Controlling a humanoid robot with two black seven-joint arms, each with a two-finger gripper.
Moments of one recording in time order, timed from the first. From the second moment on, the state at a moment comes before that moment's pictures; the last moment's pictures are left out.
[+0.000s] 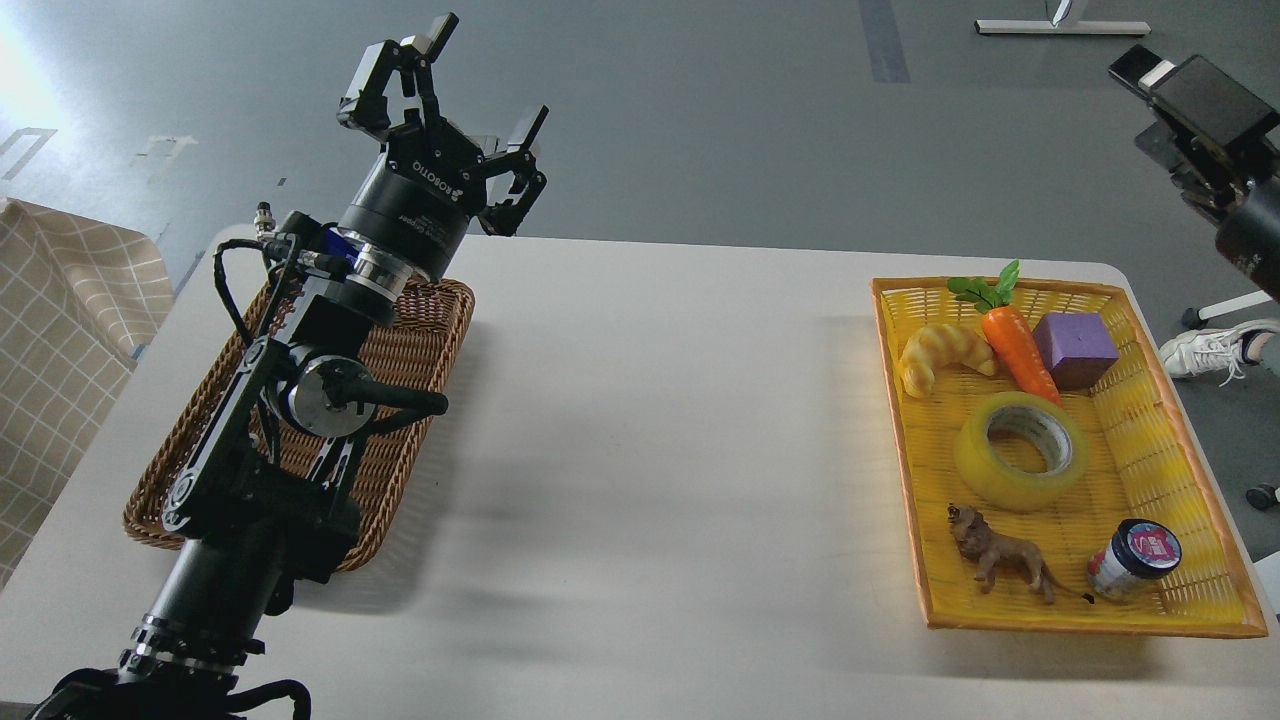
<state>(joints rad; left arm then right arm) -0.41 -0.01 -1.45 -1.32 0.70 -0.36 -0.10 0.30 -0.72 1.45 1.66 -1.32 0.30 -0.12</state>
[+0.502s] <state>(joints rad) -0.38 -0.01 -1.46 -1.33 0.70 -0.36 -0.10 0.27 -0.73 1.60 1.70 -1.32 0.34 -0.07</state>
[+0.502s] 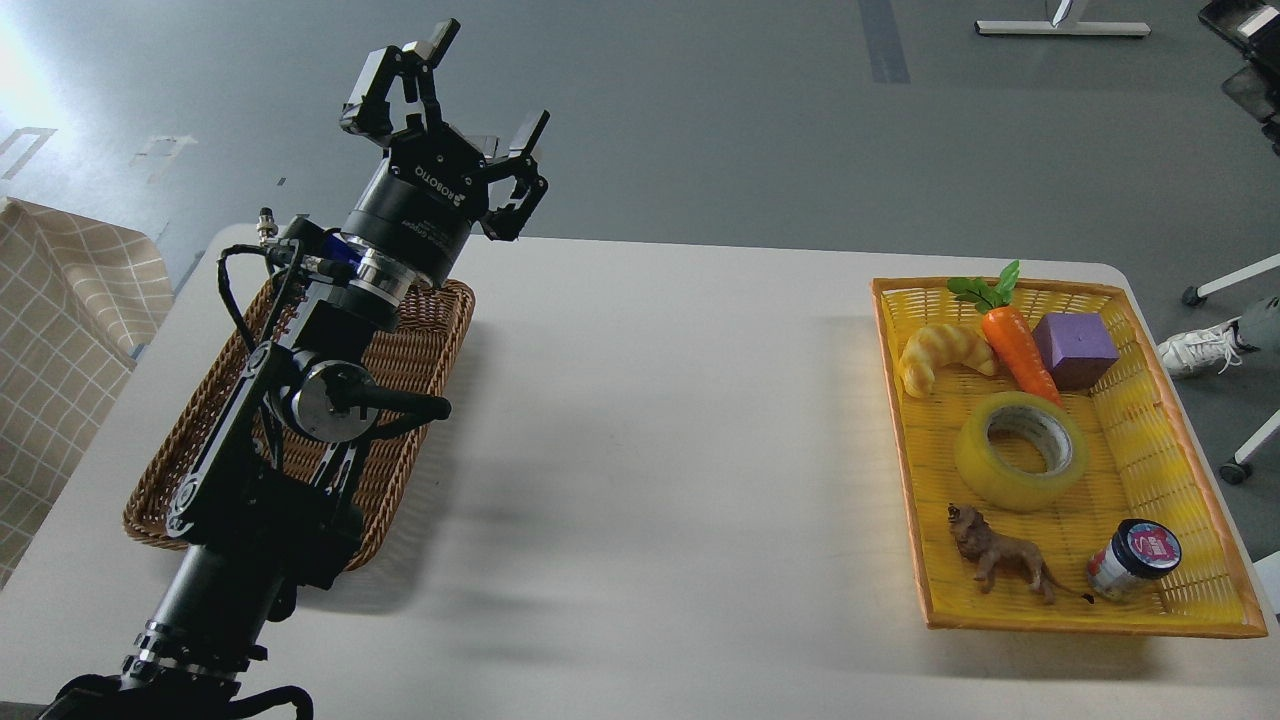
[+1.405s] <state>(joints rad) -0.38 -0.02 -1.45 -1.33 0.70 -0.35 -0.10 0.13 -0.60 1.46 1.55 -2.13 0.44 -0.07</state>
